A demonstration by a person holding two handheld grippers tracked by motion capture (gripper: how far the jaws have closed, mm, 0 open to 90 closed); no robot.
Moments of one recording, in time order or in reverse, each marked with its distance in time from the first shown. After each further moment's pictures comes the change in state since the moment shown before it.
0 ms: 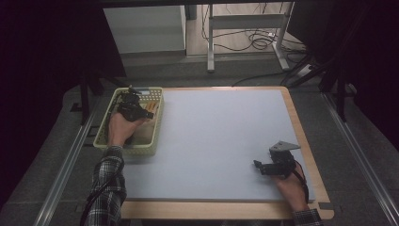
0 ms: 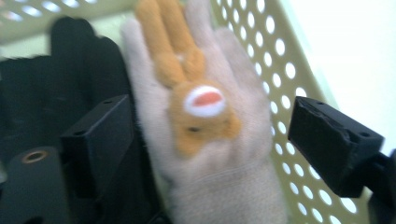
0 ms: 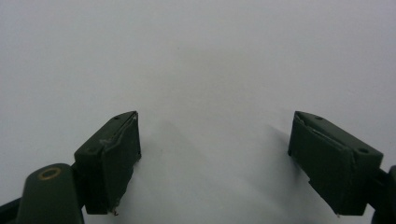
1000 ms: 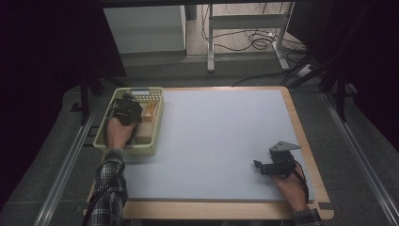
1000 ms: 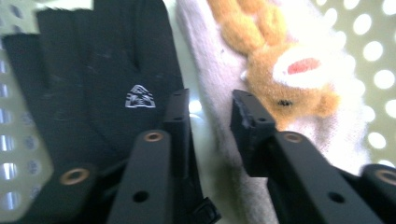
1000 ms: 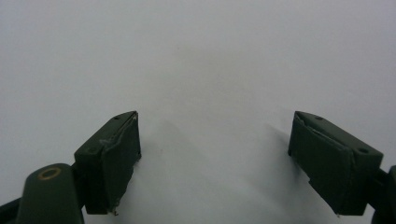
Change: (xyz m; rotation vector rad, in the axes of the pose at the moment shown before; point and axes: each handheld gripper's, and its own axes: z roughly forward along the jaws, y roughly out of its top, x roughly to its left) left arm 0.018 -0.018 0.018 0.035 0.088 -0.045; right arm 0.000 0.000 0.000 0.000 0.000 0.000
